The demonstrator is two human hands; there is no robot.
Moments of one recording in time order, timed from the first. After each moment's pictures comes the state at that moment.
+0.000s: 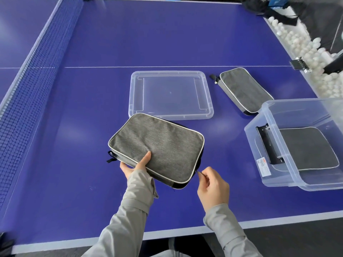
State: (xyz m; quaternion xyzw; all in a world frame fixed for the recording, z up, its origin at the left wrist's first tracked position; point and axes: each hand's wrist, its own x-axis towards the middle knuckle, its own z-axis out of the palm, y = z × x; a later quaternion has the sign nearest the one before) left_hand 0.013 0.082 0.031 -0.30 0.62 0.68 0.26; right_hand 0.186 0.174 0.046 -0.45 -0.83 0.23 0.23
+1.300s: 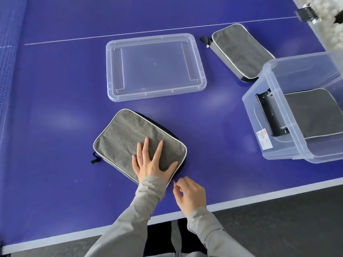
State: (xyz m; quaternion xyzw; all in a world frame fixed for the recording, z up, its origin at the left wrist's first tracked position) left_hand 0.079 0.085 -0.031 0.29 0.92 0.21 0.14; right_hand 0.211 0.122 -0.050 -0.36 -0.90 0.18 0.15
